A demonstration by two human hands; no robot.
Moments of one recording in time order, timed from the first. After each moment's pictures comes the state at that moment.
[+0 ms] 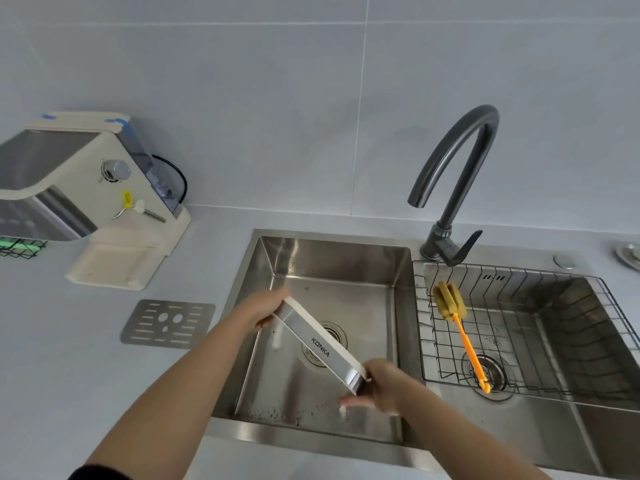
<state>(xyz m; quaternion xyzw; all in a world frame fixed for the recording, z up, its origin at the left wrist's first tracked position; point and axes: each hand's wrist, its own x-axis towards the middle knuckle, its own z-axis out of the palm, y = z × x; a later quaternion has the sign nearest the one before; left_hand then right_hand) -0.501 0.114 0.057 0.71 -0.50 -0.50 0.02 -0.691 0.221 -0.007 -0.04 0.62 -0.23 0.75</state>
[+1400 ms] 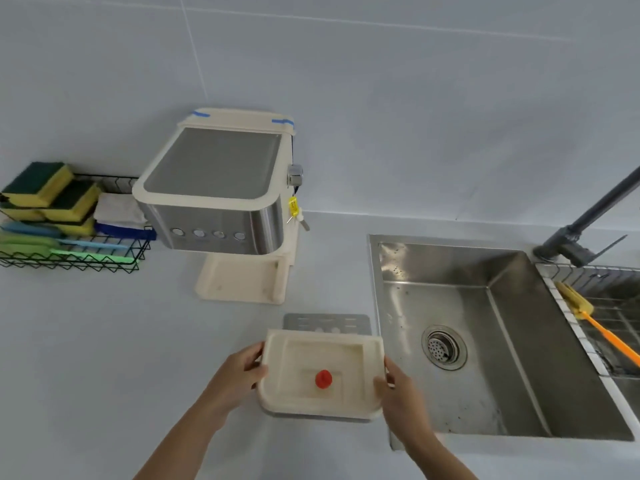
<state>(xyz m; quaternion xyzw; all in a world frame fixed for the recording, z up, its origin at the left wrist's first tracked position) -0.129 0.118 0.026 0.59 -0.51 -0.60 0.17 -0.353 0.199 0.023 -0.36 0.78 -0.27 0.43</state>
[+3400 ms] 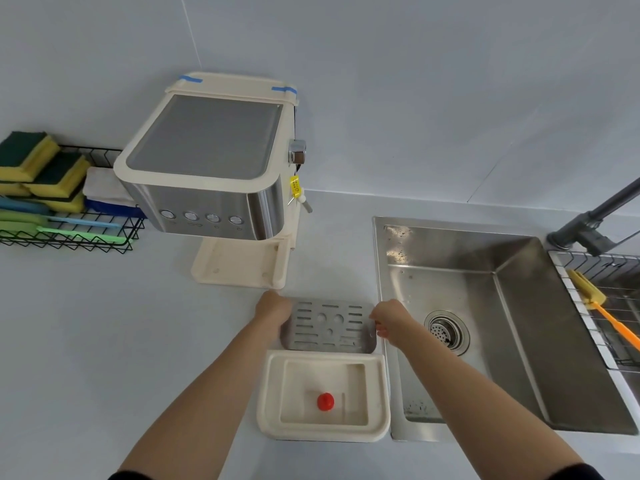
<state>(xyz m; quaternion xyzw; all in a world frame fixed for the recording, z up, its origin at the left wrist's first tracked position) -0.201 0.036 -0.006 0.74 -0.41 -0.52 0.14 -0.388 0.079 -0.001 -0.21 0.80 -0.21 0.52</state>
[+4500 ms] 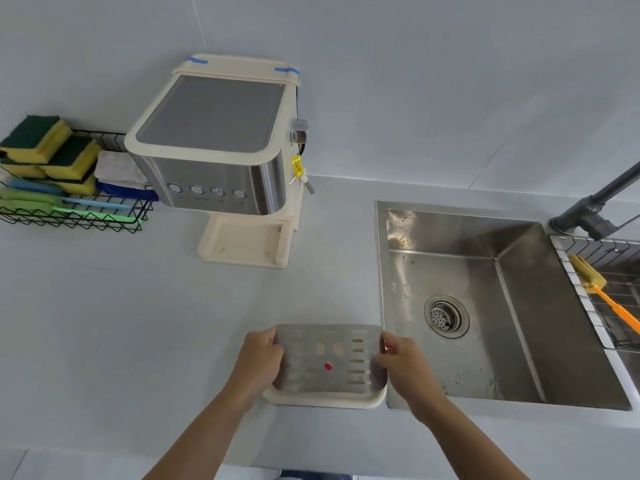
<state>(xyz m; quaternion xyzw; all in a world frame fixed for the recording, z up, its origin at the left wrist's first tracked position) -0.162 0.151 0.021 0.66 -0.53 -0.51 0.17 -0.365 0.201 0.020 -0.35 0.74 -0.27 0.51</state>
